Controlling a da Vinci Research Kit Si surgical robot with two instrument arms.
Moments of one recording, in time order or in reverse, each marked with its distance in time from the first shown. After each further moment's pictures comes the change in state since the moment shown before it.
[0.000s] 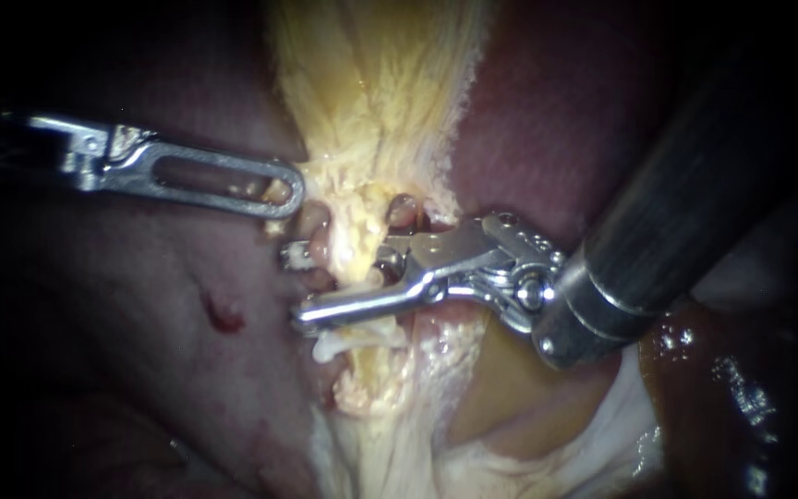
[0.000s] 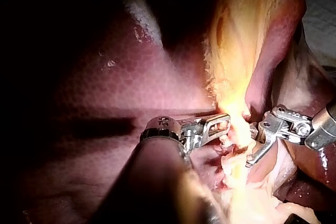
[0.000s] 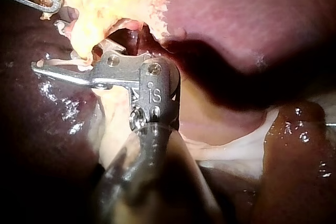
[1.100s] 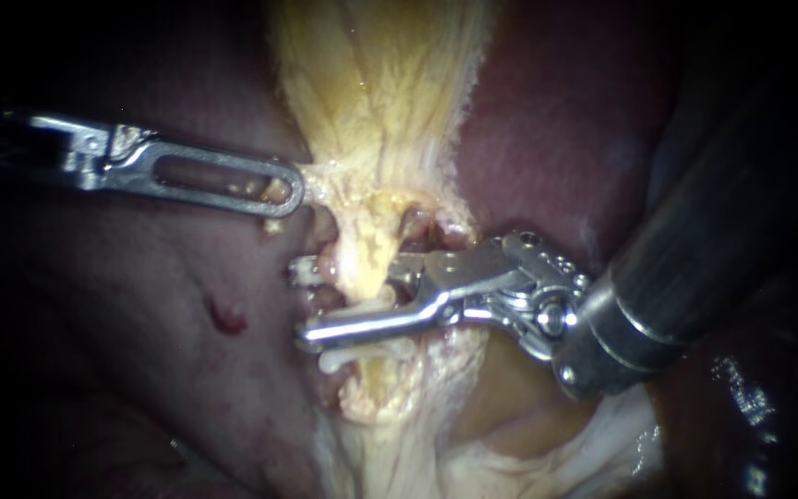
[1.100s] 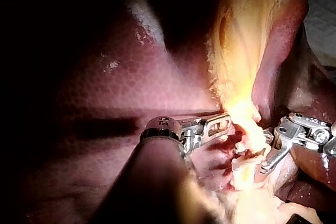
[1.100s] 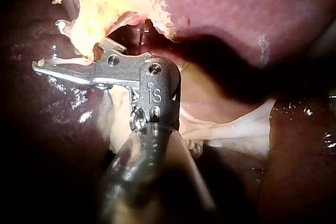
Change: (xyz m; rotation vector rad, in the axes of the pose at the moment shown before) right arm 0.001 -0.004 0.001 0.025 -0.002 0.018; left arm 0.000 0.000 0.000 0.001 0.000 0.002
